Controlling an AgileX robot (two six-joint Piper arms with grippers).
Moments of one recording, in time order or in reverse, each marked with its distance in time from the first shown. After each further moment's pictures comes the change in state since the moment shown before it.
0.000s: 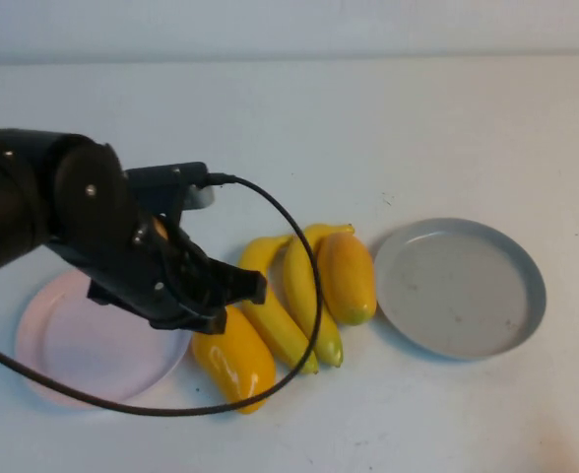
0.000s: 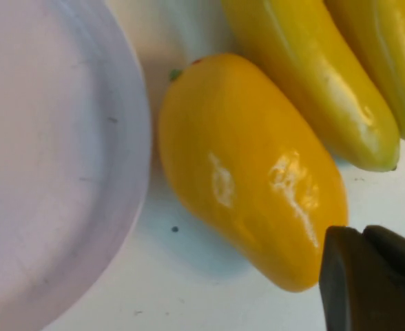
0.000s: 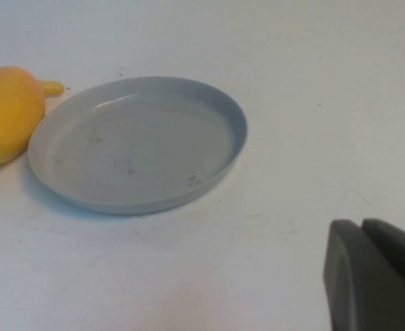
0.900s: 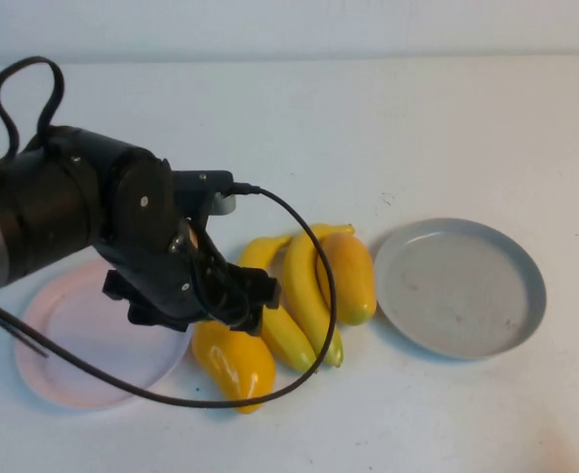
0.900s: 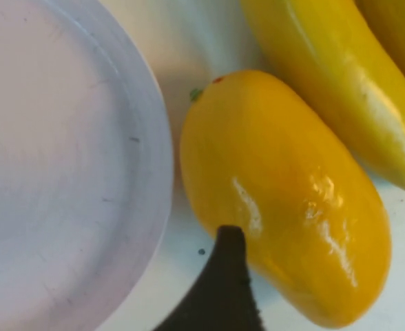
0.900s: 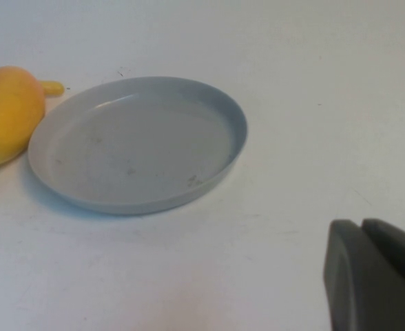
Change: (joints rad) right arm 0.000 0.000 0.000 0.000 0.000 0.000; left arm -0.065 0.081 -0.049 0.143 0.002 -0.101
